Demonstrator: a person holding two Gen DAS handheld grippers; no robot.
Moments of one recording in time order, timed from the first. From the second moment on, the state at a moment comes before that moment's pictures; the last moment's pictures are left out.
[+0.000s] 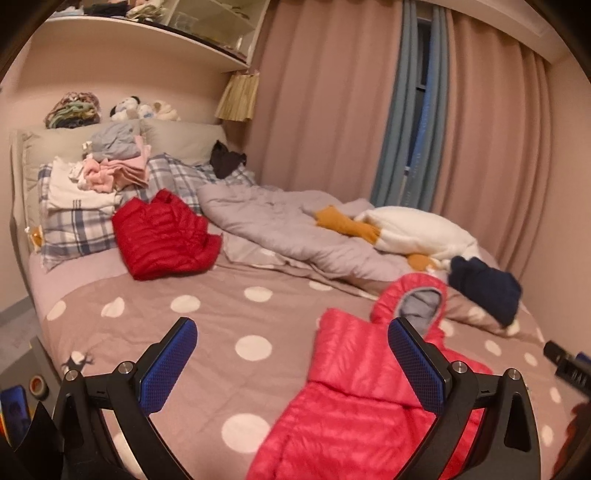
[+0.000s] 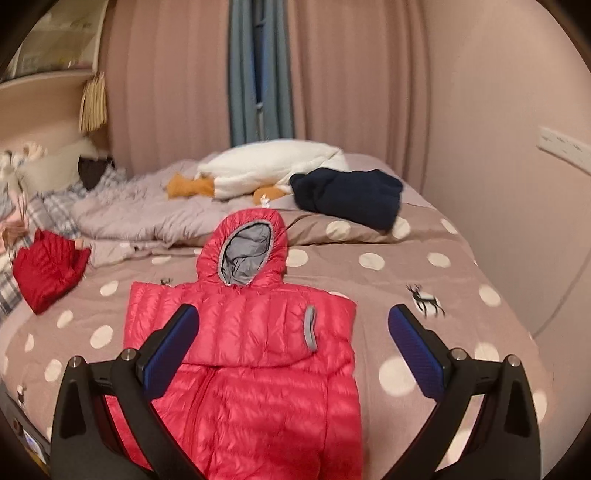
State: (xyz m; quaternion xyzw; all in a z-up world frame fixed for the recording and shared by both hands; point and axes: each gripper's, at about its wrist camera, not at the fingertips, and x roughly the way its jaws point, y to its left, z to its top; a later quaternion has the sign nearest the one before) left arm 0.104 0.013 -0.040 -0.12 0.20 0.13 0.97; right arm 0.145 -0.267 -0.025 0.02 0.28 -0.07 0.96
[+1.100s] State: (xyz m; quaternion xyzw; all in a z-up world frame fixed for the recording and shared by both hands) left arm 0.227 0.043 -0.144 -0.19 0.29 0.09 0.93; right arm 0.466 -0.267 -0.083 -0.05 0.29 -0.04 0.96
